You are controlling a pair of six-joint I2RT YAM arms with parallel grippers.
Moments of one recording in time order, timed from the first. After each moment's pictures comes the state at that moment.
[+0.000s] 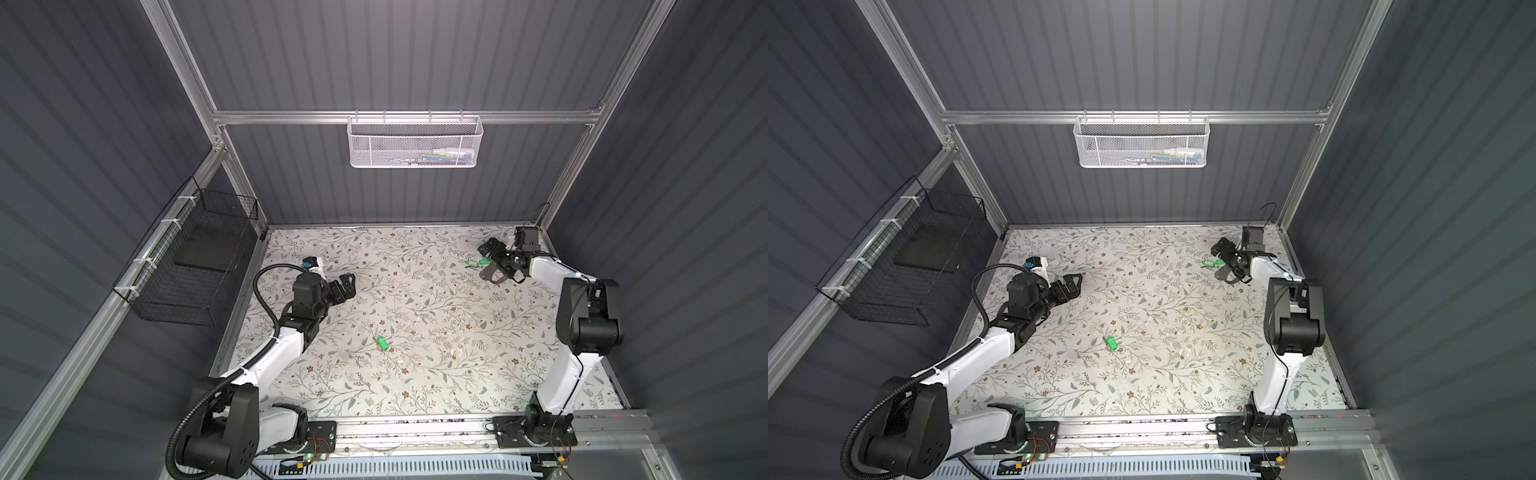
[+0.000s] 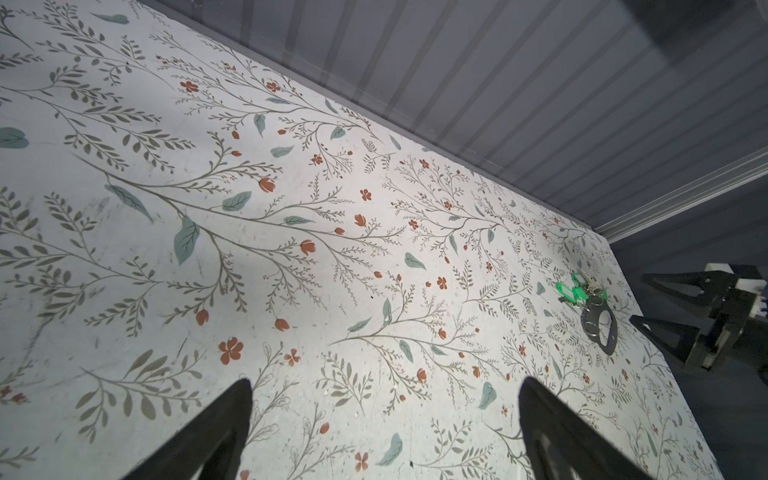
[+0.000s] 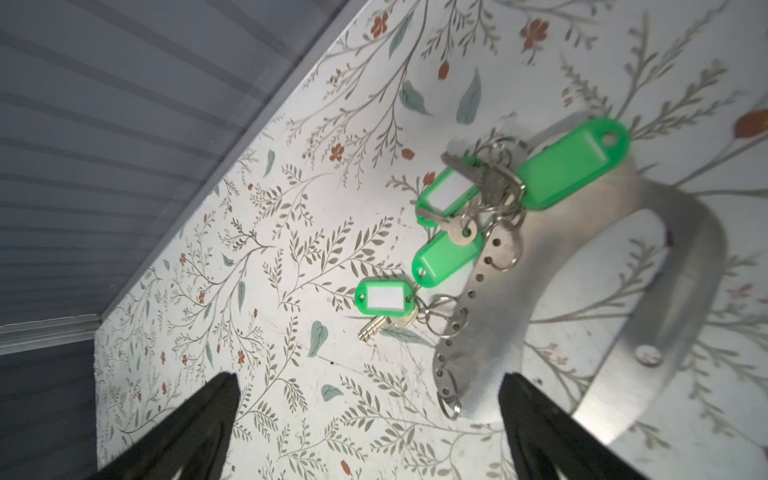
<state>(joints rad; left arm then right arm) -0.24 1.24 0.62 0.17 0.11 -0.53 -0.03 1.94 1.32 -0.20 -0.27 0.62</state>
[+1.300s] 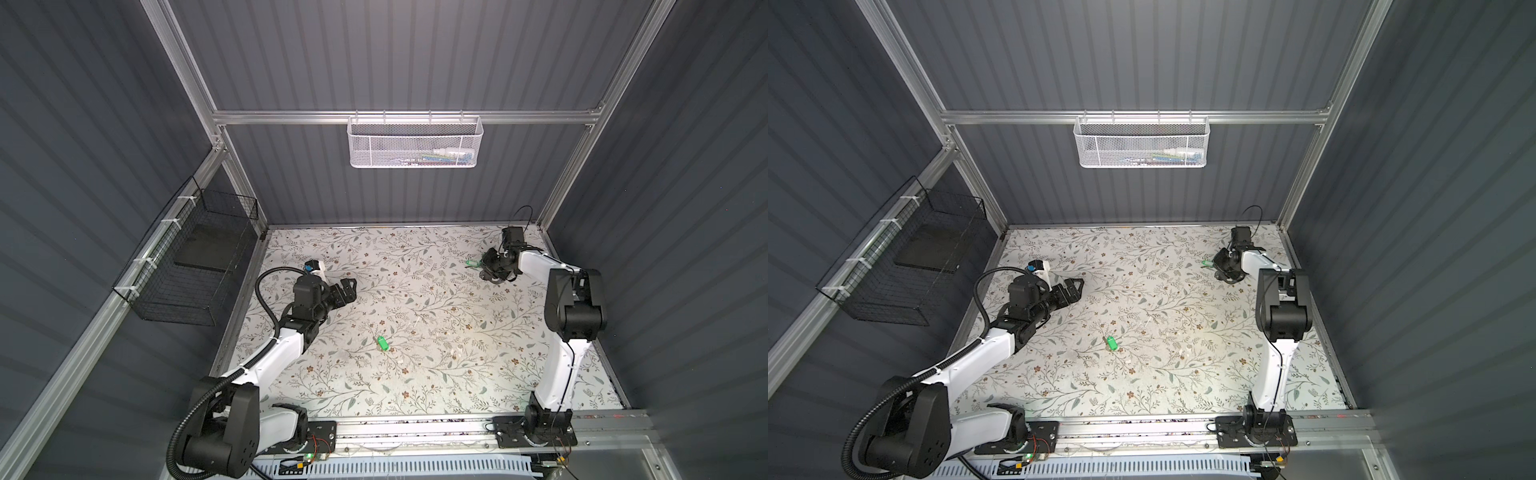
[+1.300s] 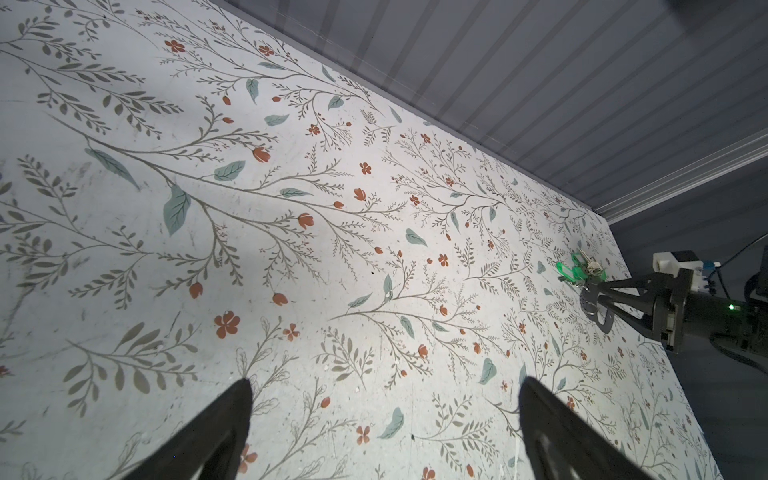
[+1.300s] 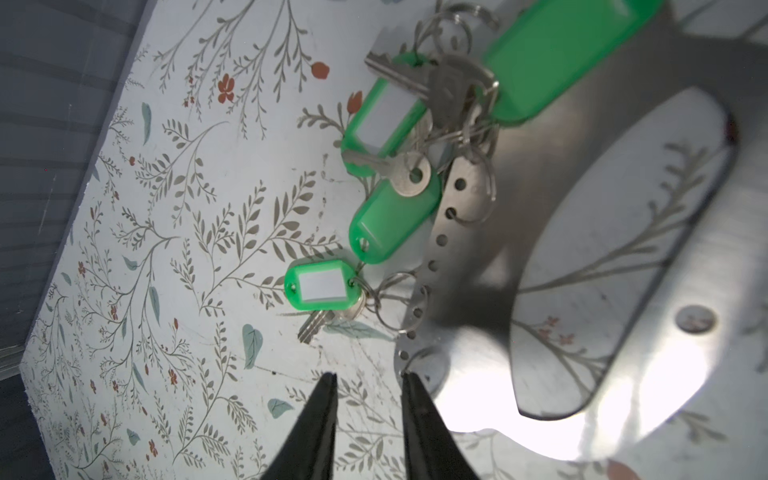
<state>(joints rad) -0.24 1.24 0.61 0.14 0.14 -0.53 0.00 2.08 1.45 -0.39 -0.21 0.70</state>
